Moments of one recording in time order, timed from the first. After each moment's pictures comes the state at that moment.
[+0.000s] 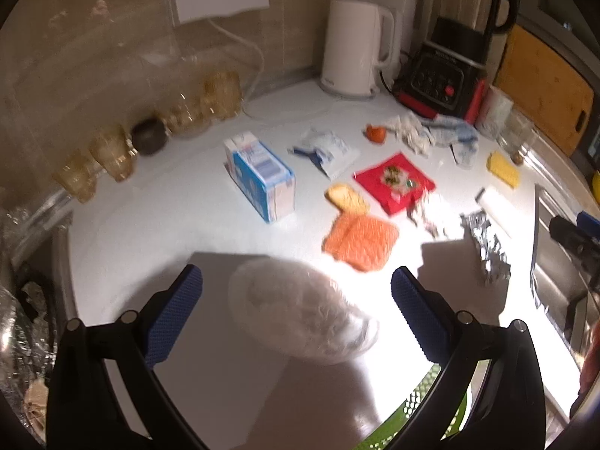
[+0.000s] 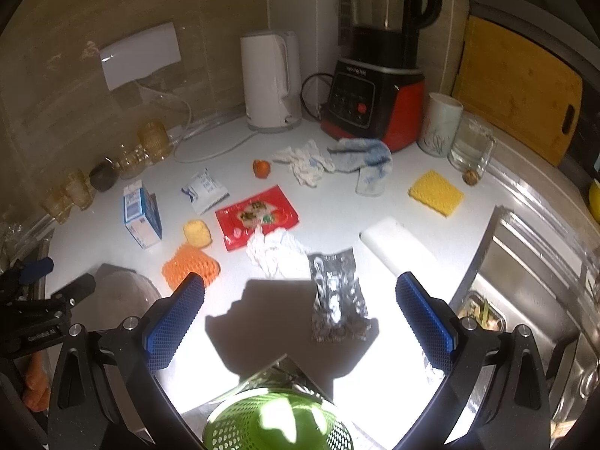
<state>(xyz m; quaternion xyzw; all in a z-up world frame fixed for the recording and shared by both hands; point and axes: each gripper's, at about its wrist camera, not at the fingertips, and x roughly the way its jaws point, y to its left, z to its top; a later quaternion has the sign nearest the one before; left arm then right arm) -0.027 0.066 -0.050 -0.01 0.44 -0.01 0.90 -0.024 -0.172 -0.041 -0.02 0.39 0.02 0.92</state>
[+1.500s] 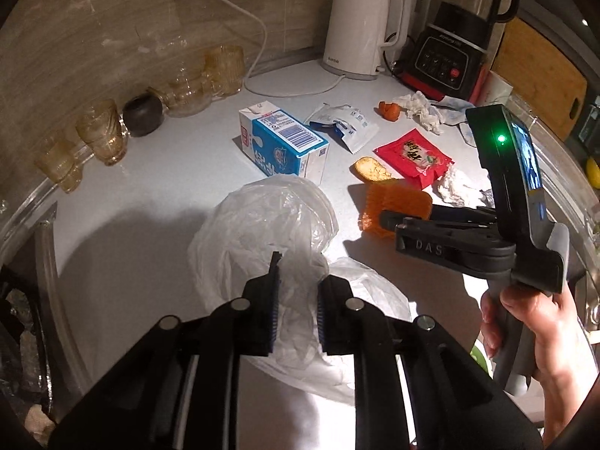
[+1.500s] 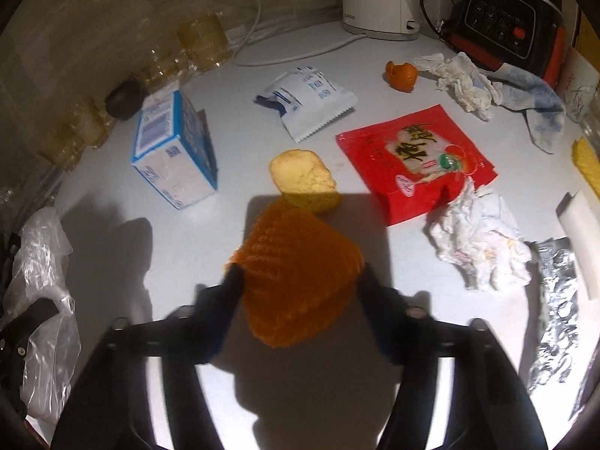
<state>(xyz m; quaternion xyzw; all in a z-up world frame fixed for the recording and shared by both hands) -0.024 0.114 -0.081 -0.01 0.45 -0.04 0.89 0.083 -0.039 -0.172 -0.01 0.50 0.13 0.86</state>
